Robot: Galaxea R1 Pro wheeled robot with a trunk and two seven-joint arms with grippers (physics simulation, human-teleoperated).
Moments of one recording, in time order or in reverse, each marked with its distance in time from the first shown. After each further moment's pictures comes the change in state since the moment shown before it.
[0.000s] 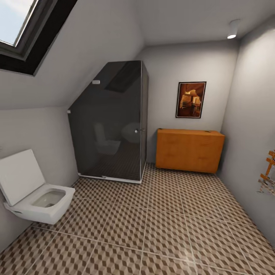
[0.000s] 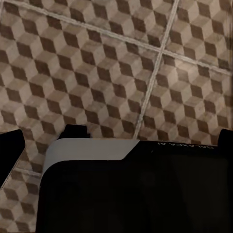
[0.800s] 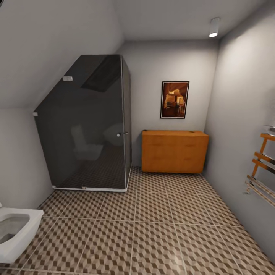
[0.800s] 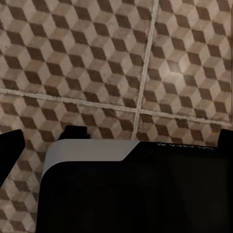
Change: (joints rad) left arm 0.000 0.000 0.000 0.000 0.000 -0.004 0.000; right arm 0.000 0.000 0.000 0.000 0.000 0.004 0.000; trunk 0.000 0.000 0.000
